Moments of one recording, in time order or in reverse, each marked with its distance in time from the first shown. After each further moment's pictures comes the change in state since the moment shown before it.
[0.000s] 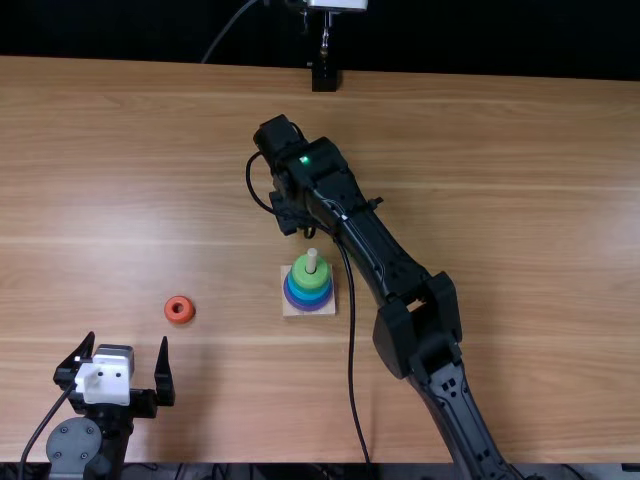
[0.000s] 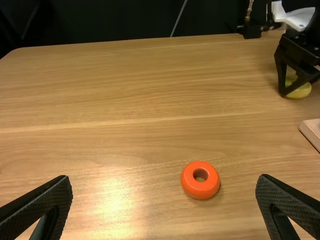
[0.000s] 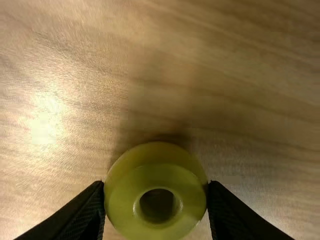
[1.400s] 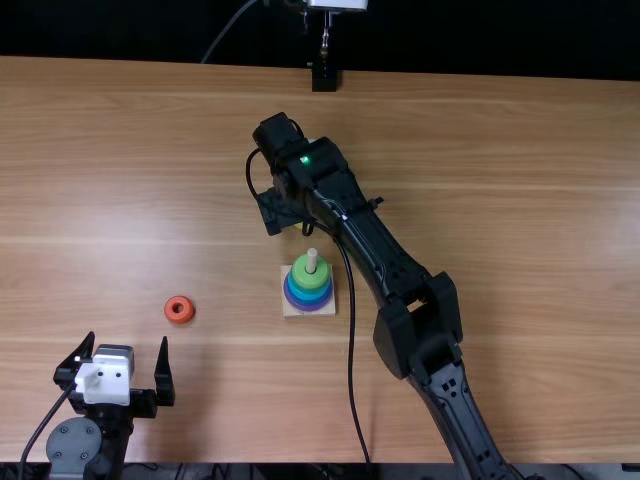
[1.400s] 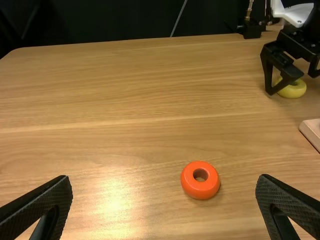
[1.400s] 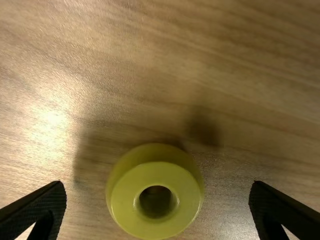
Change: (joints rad) left arm 0.000 0.000 0.000 0.000 0.000 0.000; right arm 0.000 -0.001 -0.005 0.045 0.000 0.002
